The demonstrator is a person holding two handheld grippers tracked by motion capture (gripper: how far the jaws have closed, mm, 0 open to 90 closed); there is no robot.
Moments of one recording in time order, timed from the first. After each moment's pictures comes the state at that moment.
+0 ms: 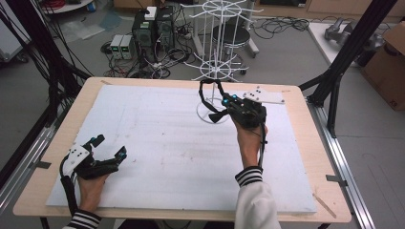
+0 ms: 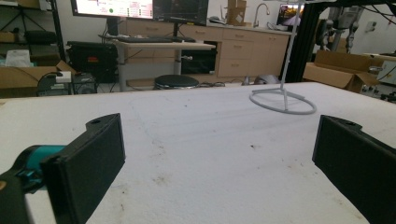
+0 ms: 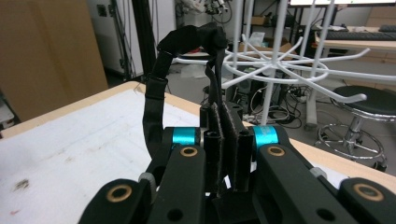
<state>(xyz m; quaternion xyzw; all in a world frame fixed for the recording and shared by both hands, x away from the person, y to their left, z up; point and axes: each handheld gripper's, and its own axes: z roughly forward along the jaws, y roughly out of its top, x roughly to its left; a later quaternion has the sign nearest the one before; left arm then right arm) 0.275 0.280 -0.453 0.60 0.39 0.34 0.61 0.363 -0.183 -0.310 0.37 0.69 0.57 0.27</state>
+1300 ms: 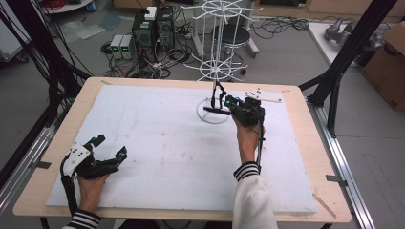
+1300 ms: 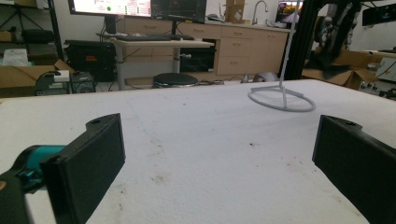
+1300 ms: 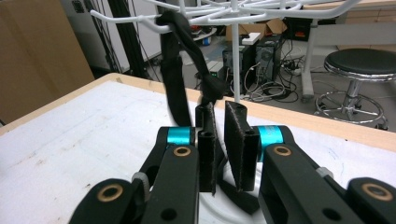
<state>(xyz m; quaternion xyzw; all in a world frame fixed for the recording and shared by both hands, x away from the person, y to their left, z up) 0.276 0.279 -0.453 0.60 0.39 0.33 0.61 0.394 -0.194 -0.346 0.42 0.68 0.55 0.24</state>
